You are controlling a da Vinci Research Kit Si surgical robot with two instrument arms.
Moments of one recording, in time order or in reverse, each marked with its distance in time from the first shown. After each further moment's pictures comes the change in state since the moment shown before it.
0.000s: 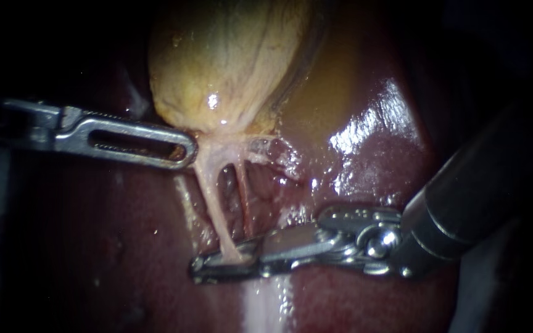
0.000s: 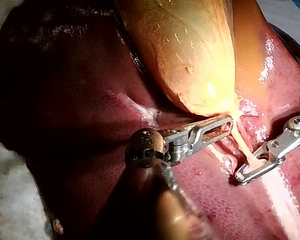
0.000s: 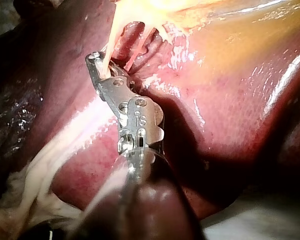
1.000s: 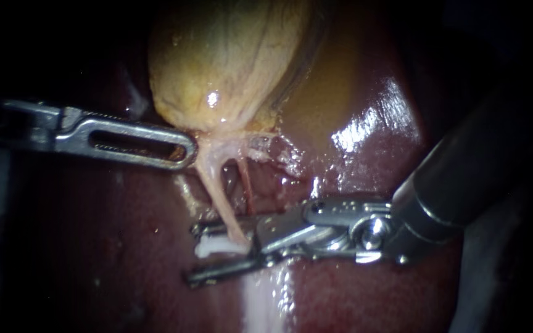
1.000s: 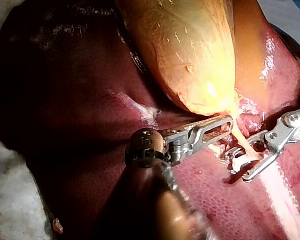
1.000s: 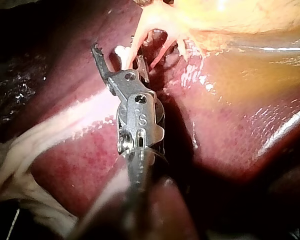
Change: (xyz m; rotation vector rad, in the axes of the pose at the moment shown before) right arm 0.003 0.001 0.000 -0.112 0.128 -0.259; left arm 0.000 0.000 0.000 0.001 0.001 0.000
